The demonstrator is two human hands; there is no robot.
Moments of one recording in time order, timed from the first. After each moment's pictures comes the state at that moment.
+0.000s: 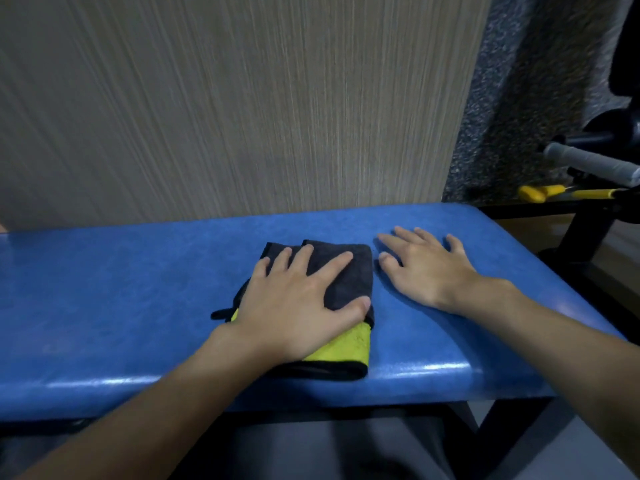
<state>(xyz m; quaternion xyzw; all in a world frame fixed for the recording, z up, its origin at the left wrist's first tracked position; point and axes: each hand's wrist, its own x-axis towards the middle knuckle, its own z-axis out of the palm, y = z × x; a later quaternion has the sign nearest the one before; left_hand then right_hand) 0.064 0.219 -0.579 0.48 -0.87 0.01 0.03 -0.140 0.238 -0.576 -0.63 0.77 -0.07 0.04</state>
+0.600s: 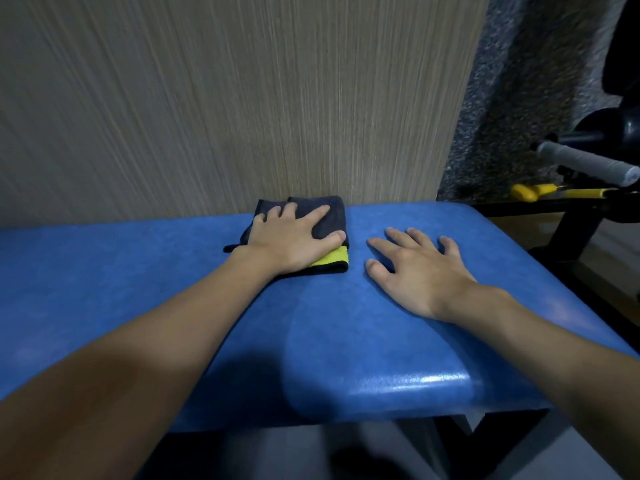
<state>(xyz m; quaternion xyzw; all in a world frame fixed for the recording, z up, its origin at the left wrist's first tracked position) 0.024 0.095 -0.580 0.51 -0.86 -0.01 0.04 -0.142 0.235 -0.586 -0.64 0.77 -0.06 0.03</state>
